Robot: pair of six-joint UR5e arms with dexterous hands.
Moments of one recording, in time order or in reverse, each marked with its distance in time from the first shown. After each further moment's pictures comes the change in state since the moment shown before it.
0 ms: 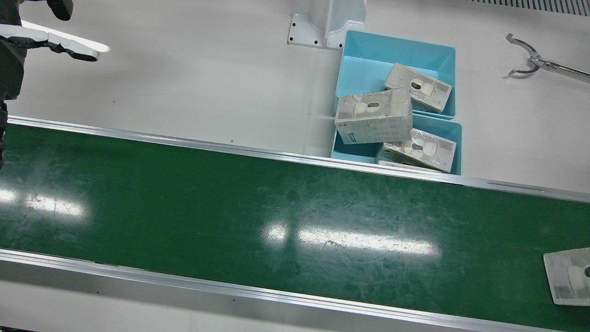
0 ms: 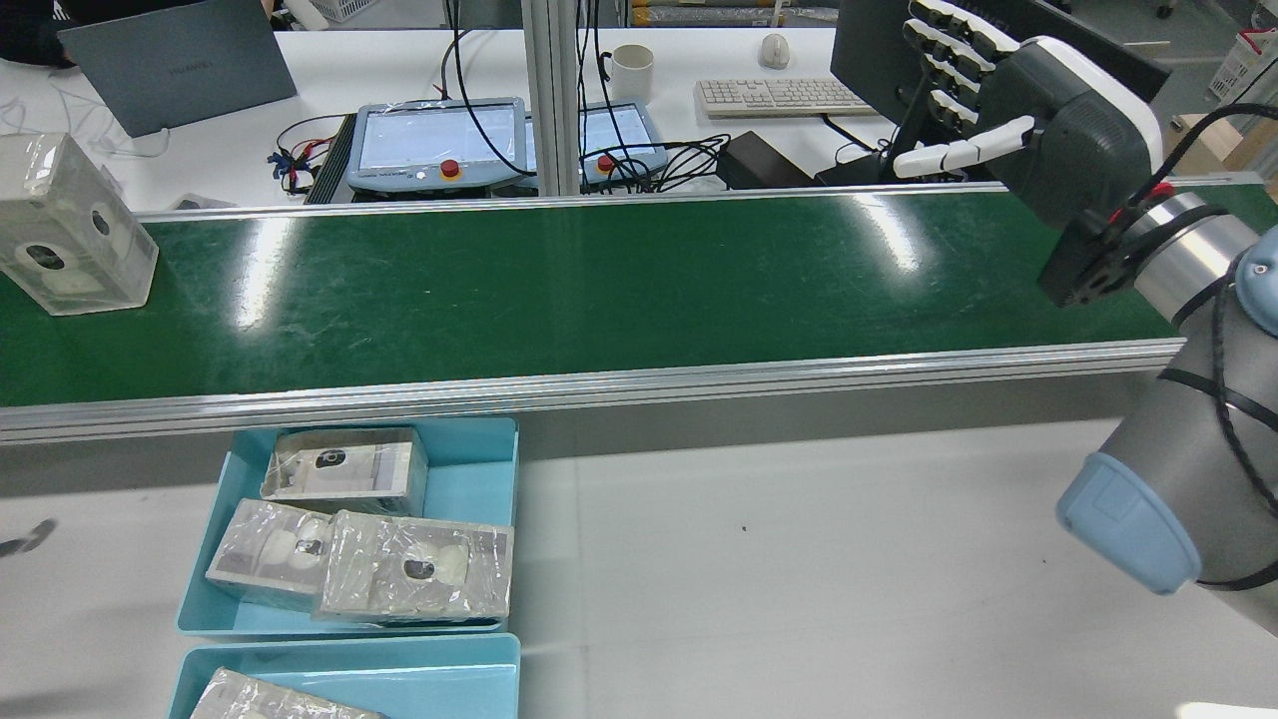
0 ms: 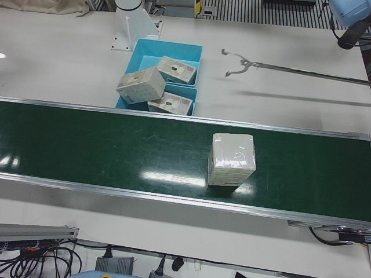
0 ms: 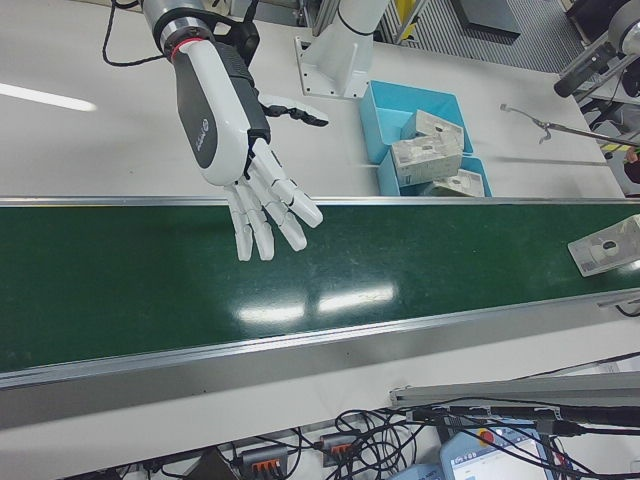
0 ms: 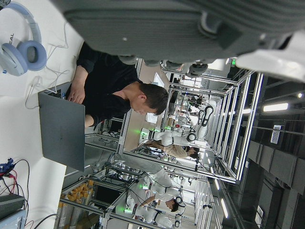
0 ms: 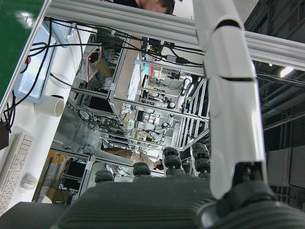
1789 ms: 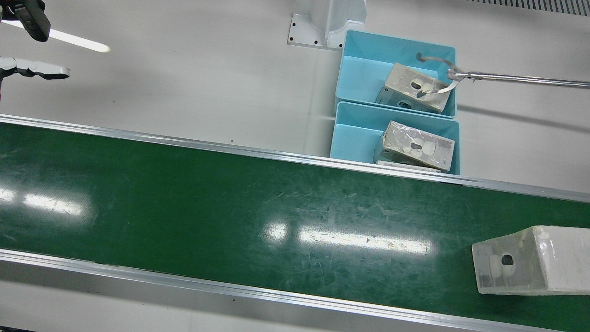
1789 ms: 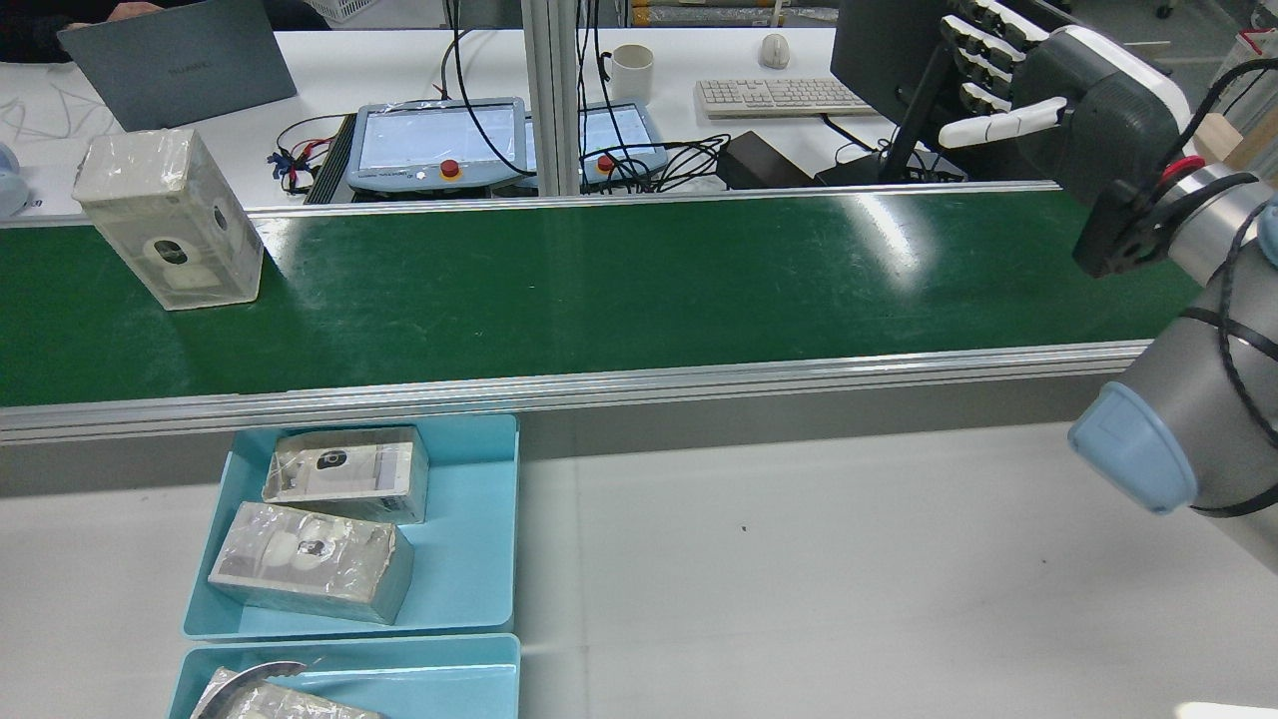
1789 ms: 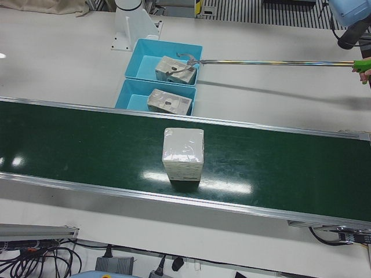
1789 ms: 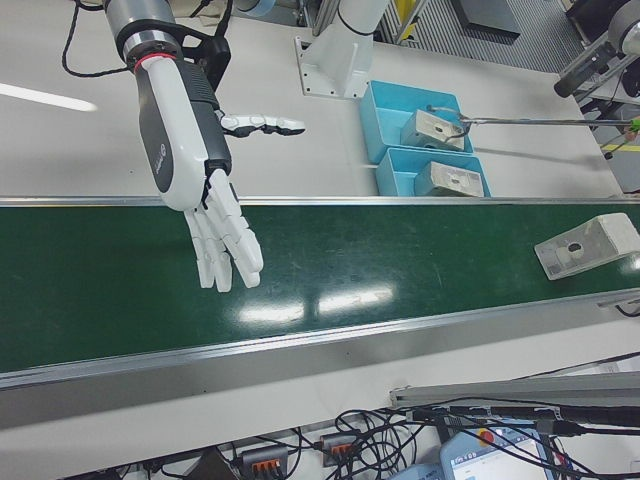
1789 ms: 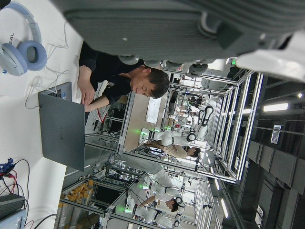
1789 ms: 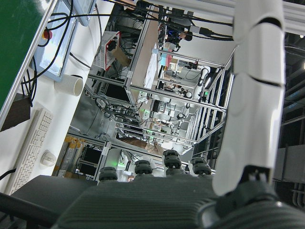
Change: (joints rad) left arm 0.000 0.000 0.000 0.000 0.000 0.000; right arm 0.101 -0.002 -0.088 0.013 -0.107 0.012
